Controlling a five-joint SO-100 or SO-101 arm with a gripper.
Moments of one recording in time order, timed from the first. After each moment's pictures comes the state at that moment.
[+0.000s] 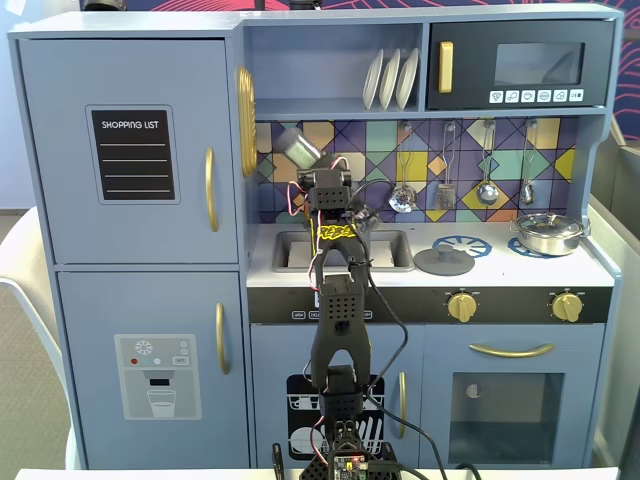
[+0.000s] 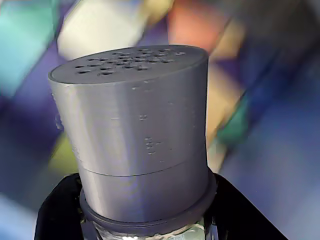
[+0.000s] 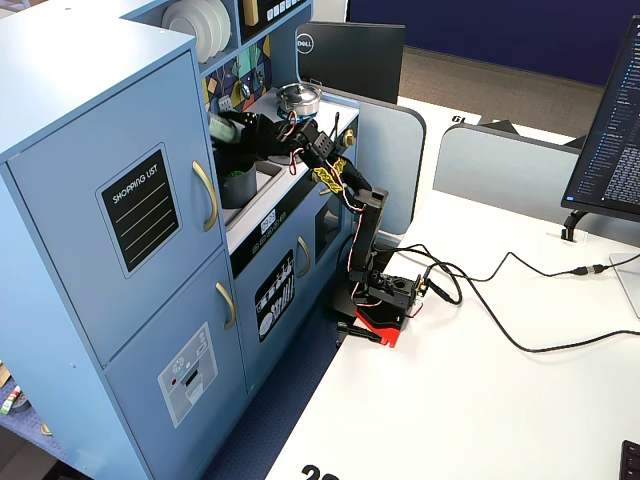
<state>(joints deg) -2.2 101.6 54.1 56.0 57.0</state>
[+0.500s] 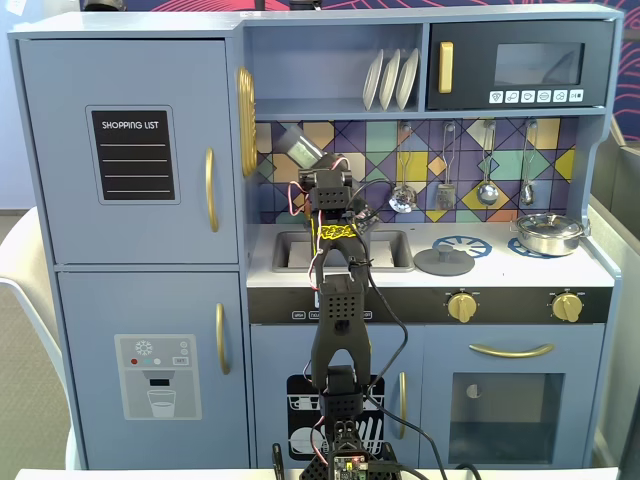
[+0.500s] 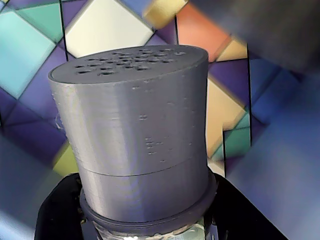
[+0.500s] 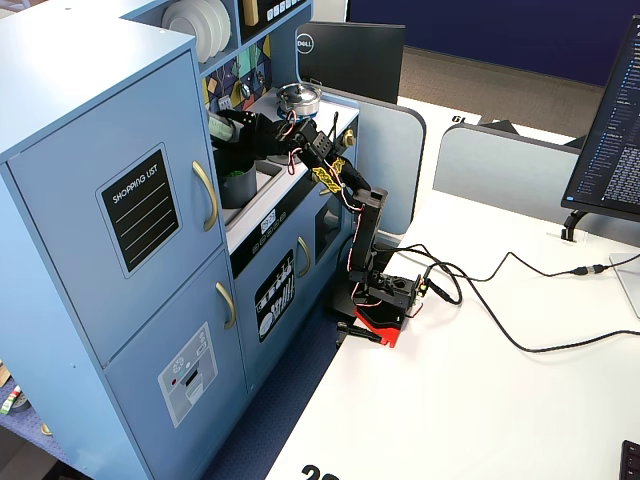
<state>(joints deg) -1.6 100.7 53.5 57.1 56.4</state>
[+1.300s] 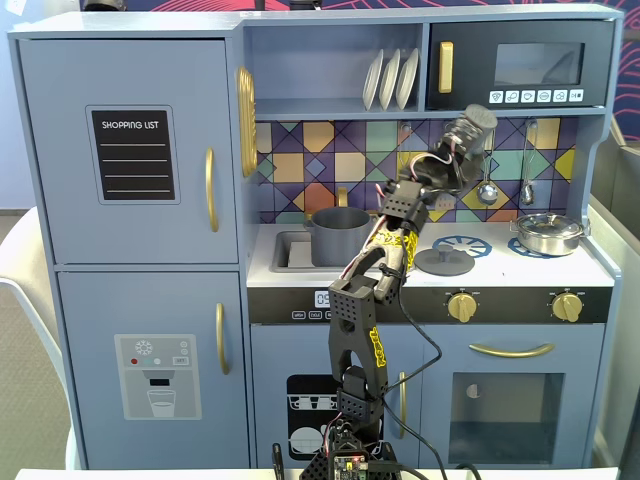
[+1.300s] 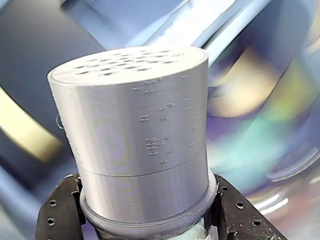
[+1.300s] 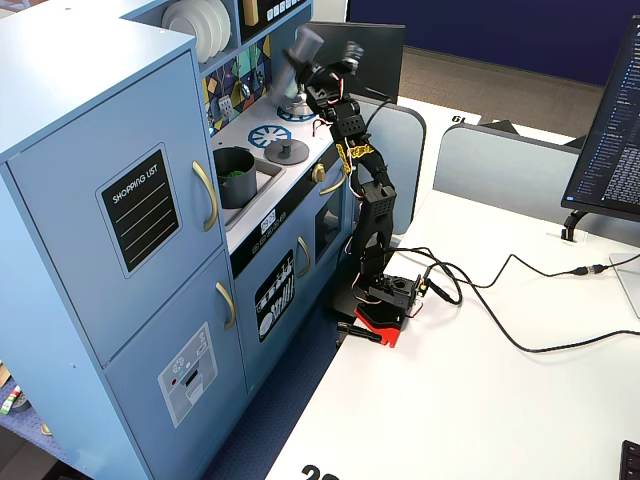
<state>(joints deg) 42.4 101.2 63.3 30.1 -59.1</state>
